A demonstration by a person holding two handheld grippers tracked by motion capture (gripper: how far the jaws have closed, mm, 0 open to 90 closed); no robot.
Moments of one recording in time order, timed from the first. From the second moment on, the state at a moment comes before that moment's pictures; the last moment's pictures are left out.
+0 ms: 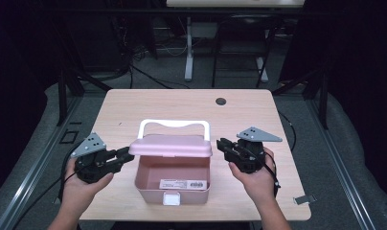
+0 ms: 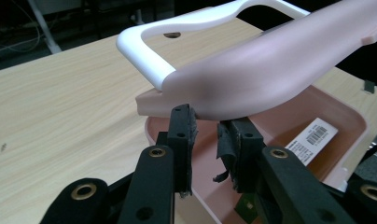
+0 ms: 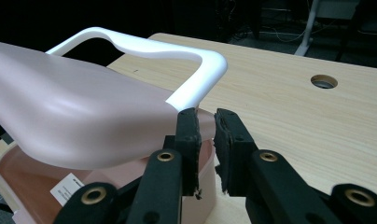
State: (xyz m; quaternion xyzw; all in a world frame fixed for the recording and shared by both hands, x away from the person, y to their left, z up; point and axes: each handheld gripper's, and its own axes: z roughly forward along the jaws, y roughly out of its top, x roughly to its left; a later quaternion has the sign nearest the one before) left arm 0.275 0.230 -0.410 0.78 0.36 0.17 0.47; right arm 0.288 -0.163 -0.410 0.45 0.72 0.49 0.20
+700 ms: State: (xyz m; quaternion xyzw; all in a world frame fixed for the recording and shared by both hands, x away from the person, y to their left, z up) left arm 0.264 0.232 -0.420 0.79 0.36 0.17 0.47; right arm 0.294 -0.161 -0.412 0.45 0.72 0.49 0.19
